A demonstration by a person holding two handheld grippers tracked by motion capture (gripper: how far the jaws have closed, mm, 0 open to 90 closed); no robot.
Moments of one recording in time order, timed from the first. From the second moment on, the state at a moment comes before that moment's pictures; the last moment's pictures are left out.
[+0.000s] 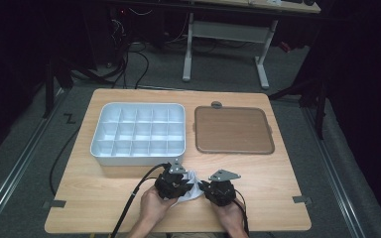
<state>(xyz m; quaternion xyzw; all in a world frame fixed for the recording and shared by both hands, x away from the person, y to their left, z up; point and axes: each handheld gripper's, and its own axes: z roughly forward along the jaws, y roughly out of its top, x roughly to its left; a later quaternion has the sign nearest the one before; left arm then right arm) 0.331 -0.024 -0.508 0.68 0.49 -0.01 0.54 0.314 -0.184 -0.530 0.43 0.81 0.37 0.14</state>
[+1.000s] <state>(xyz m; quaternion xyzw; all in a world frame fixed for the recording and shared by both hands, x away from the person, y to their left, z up) 0.321 0.000 -0.490 0.65 0.49 0.00 0.58 0.311 -0.189 -0.514 0.44 0.80 0.38 0.16</state>
